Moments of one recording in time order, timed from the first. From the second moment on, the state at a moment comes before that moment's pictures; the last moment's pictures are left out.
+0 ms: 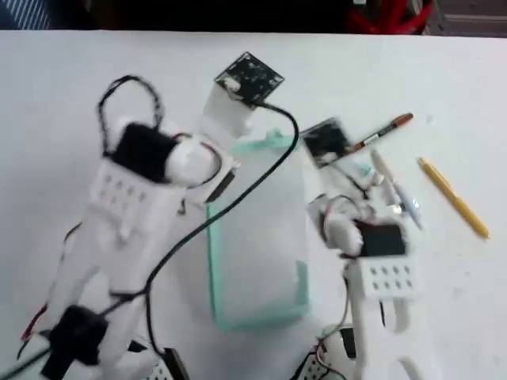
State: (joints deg) left arm 26.7 -9.5 -18.3 102.3 -12.4; right arm -6.1 -50.2 48.7 61.2 22.5
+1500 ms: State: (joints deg) left arm 21.7 -56.2 44.2 78.5 -25.1; right arm -7.0 -31.4 35.2 71.8 18.2
